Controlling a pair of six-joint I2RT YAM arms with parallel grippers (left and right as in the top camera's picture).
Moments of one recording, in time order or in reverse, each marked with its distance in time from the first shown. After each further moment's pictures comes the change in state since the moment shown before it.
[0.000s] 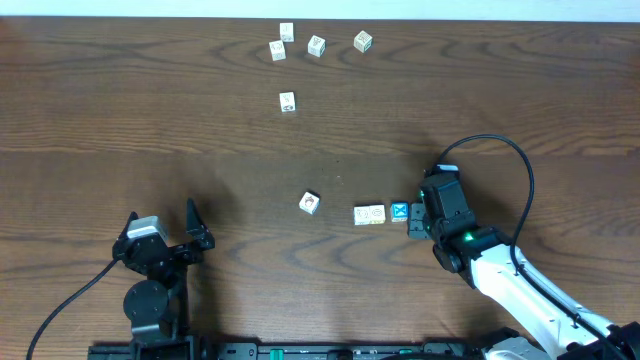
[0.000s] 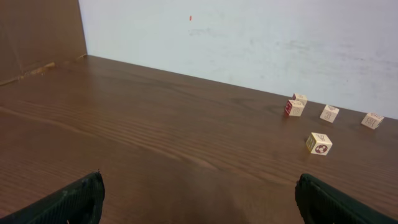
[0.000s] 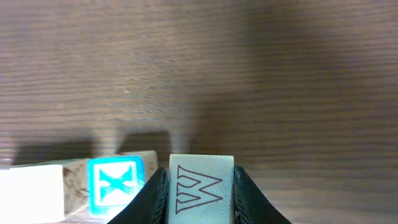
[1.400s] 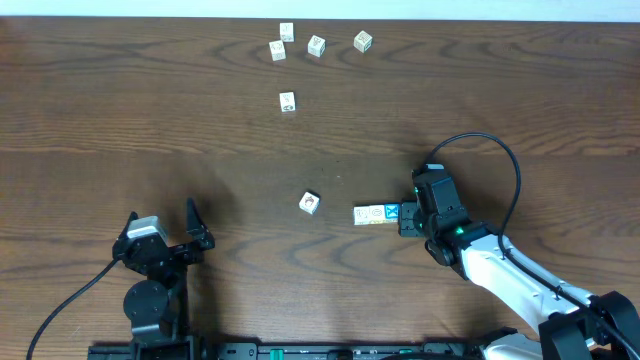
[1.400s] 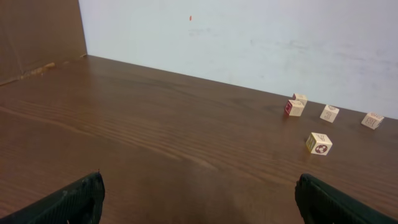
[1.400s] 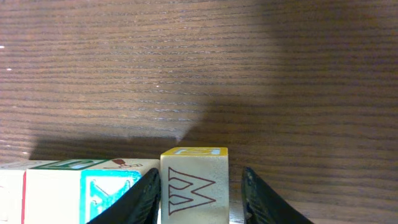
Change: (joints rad) left arm 0.000 0.000 0.000 0.000 0.000 0.000; right arm 0.000 0.109 0.002 0.091 -0.097 -0.024
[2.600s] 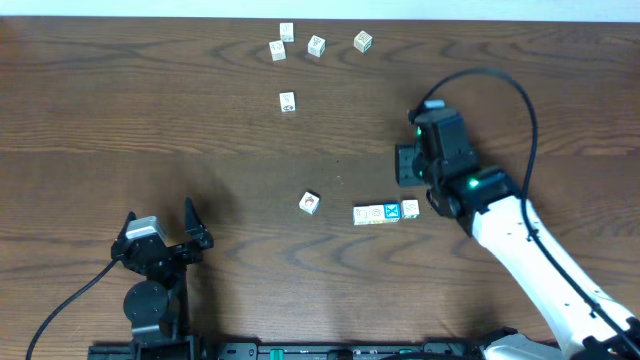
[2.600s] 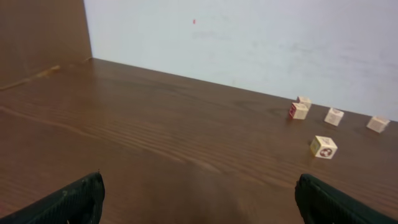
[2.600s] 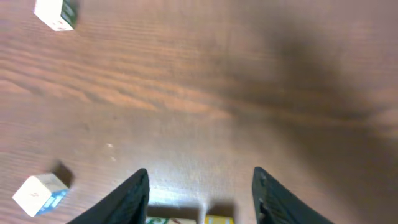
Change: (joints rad) left arm 0.000 0.000 -0.004 0.021 -0.019 0.005; right arm 0.000 -0.017 0.488 -0.369 0.035 -0.121
